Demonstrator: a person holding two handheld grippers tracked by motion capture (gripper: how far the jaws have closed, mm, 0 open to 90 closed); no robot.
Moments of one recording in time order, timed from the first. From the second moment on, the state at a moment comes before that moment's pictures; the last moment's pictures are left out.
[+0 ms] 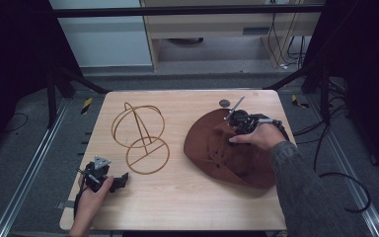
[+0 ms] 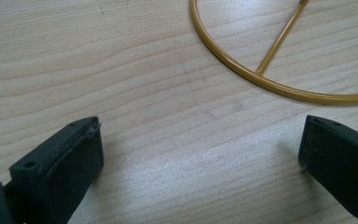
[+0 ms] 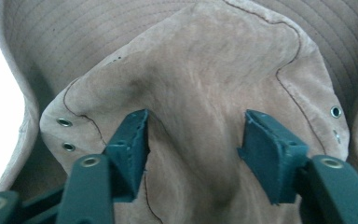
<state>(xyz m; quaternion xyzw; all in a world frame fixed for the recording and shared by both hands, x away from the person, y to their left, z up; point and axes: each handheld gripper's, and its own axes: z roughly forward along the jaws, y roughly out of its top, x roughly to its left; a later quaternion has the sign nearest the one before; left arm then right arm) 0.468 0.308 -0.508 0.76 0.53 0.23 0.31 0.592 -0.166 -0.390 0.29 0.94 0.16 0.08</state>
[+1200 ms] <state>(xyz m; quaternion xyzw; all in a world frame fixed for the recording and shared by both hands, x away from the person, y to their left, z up) 0.468 0.306 -0.508 0.76 0.53 0.23 0.31 0.580 -0.185 -0.370 0.28 0.93 0.21 0.08</state>
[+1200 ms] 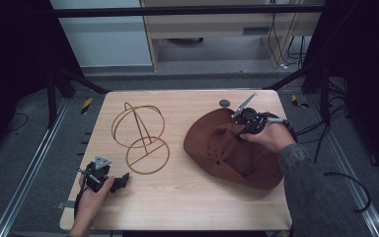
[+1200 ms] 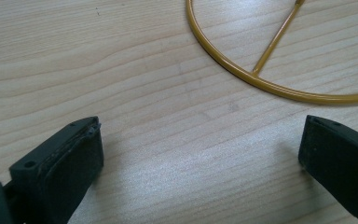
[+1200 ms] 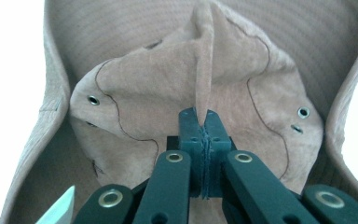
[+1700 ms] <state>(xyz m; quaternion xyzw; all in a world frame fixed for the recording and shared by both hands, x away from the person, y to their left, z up) 0.469 0.306 -0.508 0.76 0.52 0.23 0.31 0.538 -0.188 -0.317 0.29 0.89 0.33 0.11</state>
